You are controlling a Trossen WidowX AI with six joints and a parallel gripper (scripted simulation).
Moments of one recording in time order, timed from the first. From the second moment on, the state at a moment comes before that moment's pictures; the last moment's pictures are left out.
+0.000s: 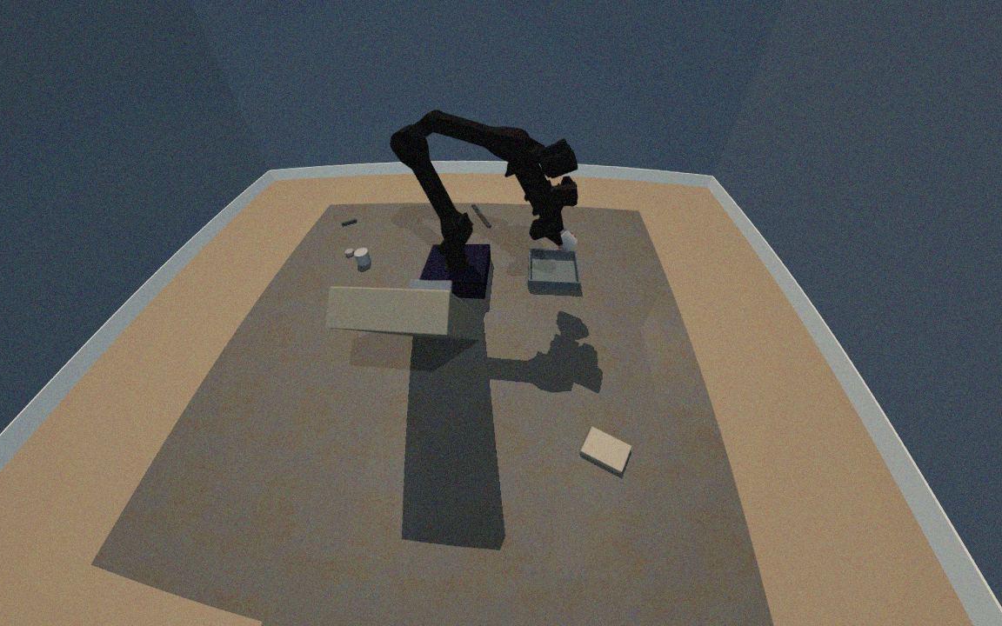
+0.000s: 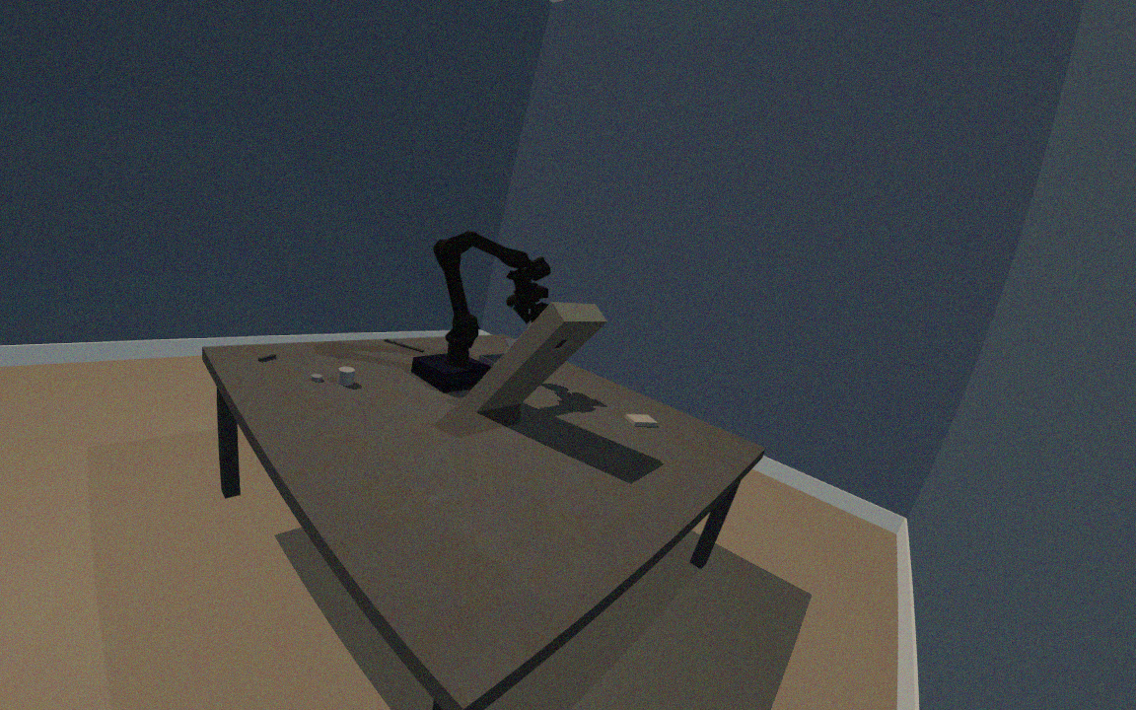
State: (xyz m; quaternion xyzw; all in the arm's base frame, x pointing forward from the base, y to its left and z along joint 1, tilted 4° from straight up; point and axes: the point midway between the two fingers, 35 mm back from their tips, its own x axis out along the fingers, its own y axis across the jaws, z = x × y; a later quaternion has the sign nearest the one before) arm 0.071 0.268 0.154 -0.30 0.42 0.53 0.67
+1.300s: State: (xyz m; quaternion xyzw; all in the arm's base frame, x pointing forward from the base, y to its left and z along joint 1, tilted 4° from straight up) arm -0.020 0.262 0.018 -0.35 0.37 0.64 0.58
